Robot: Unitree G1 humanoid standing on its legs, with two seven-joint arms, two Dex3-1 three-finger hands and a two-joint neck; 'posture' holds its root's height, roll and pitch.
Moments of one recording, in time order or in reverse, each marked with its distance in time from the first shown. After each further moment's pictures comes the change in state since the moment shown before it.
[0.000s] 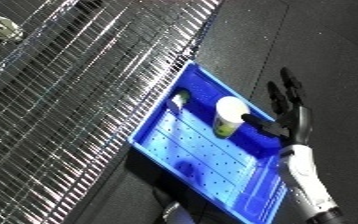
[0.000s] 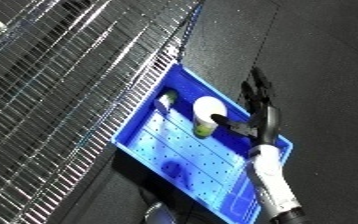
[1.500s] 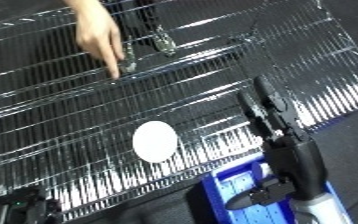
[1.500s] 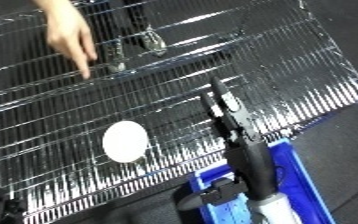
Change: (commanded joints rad) left arm -0.074 0.045 -0.012 0.050 0.055 0.108 -0.059; right arm -0.279 0.129 0.326 -0.369 -0.181 0.246 0.345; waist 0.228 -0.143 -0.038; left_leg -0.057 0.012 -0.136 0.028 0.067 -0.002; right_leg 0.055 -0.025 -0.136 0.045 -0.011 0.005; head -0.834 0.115
